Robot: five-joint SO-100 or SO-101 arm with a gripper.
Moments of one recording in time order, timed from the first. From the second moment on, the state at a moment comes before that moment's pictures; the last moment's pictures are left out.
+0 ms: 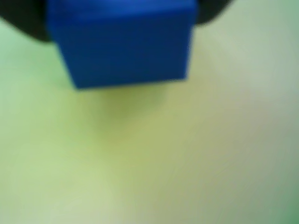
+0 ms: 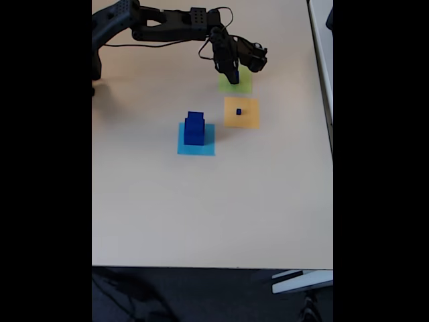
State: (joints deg) arm -1.6 38.7 38.1 64.8 96.9
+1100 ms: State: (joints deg) arm -1.6 38.8 39.6 61.5 91.1
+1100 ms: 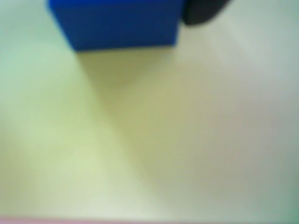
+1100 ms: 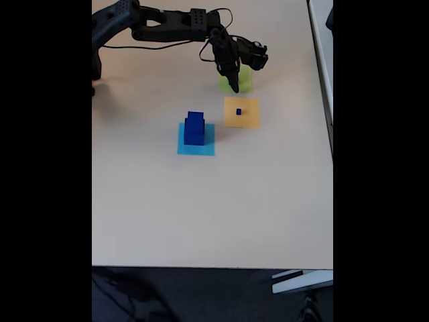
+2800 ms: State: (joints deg) arm 11.8 46.7 51.9 50.1 77.1
